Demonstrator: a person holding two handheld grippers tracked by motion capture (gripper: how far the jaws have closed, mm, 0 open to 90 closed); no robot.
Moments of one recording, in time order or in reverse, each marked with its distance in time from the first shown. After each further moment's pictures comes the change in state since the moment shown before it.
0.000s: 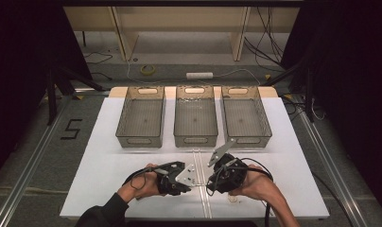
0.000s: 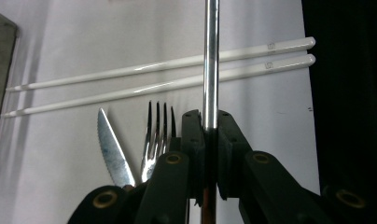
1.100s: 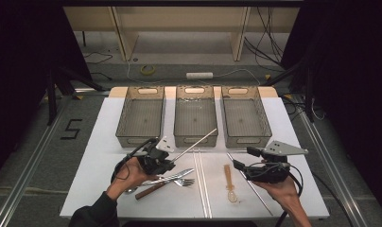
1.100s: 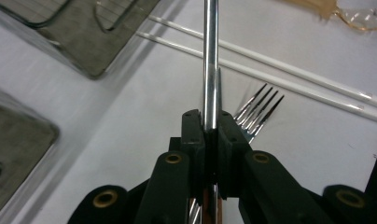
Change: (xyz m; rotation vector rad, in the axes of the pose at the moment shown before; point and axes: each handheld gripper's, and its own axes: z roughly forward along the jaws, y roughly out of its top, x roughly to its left) left arm 0.040 -0.032 -0.041 -0.062 0.184 -0.519; right arm -0.036 -0.096 -0.036 -0.632 -0.302 0.323
